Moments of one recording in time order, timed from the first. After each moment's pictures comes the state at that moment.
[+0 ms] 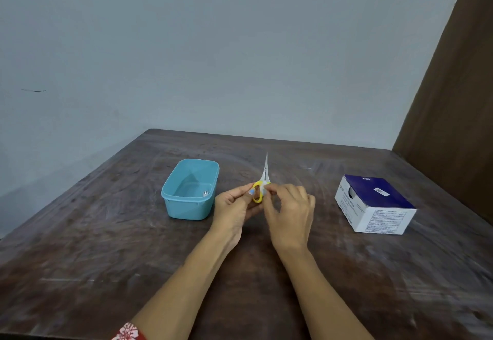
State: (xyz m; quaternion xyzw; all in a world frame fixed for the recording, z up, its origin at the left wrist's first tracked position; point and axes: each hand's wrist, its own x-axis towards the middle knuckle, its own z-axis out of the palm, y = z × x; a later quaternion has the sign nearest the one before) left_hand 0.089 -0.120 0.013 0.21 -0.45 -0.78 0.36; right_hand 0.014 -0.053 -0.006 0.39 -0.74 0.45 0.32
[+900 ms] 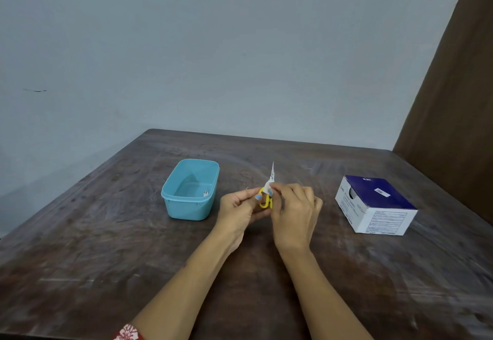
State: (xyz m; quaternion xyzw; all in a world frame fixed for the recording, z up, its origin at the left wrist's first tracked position) left_hand 0.088 -0.118 0.008 0.21 -0.51 -0.76 0.34; right_hand 0.009 -0.052 -0.009 0.36 -0.76 0.42 0.34
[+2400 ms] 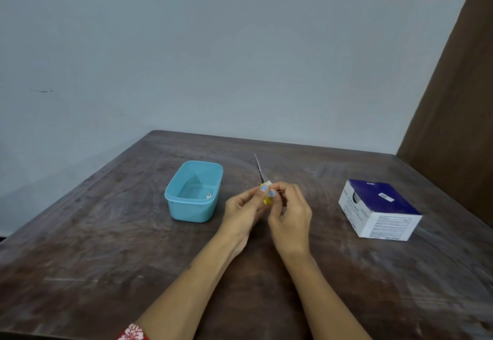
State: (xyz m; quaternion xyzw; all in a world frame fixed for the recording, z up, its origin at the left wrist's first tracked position) left_hand 0.086 -0.115 0.014 0.18 -0.46 -0.80 0.33; right_hand 0.019 -0.052 -0.002 0.42 -0.66 0.59 0.20
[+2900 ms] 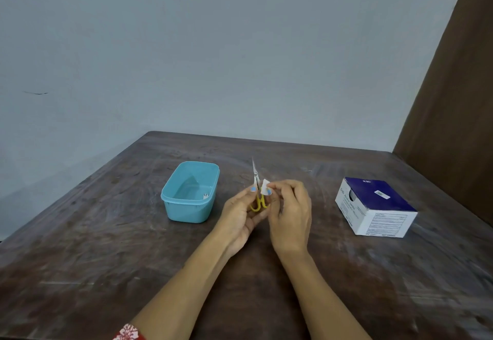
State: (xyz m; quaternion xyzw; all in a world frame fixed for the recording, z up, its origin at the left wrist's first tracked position) left_hand 0.091 -0.117 0.017 0.16 -0.42 -0.85 0.27; right_hand 0.015 -0.055 -0.008 0.38 -0.70 0.54 0.28
